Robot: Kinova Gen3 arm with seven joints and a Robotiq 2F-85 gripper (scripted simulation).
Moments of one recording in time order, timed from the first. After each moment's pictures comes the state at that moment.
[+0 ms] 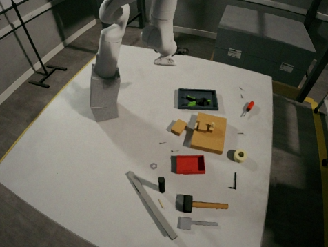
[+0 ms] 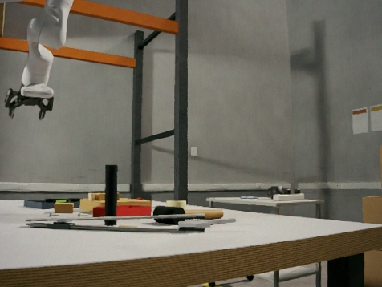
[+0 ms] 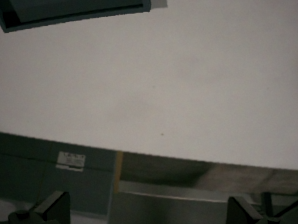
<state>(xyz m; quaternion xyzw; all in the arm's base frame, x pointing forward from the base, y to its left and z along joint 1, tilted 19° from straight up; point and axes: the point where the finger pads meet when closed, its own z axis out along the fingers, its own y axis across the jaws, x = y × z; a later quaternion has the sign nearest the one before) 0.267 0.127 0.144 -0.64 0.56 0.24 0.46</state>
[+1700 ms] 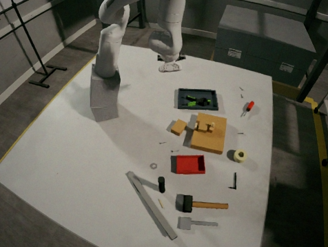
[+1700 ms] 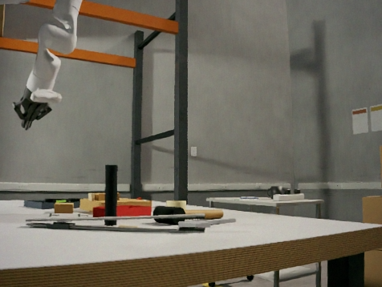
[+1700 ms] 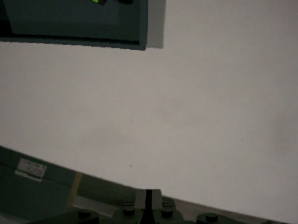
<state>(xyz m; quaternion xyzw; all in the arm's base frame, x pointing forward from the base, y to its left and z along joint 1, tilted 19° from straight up) 0.273 0.110 0.113 -0.72 0.51 0.21 0.42</state>
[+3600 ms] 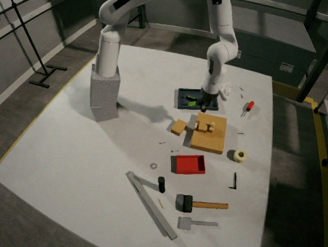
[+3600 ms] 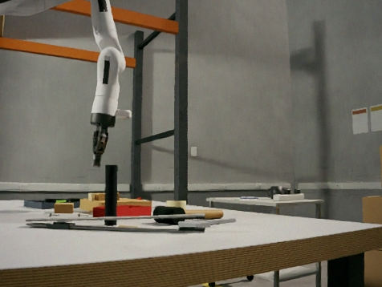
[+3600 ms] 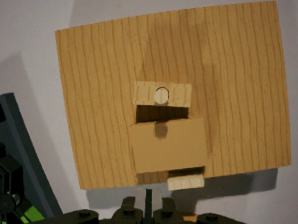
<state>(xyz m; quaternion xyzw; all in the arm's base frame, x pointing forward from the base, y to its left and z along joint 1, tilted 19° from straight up) 0.476 -0.047 0.024 -0.98 0.11 -0.09 0.13</state>
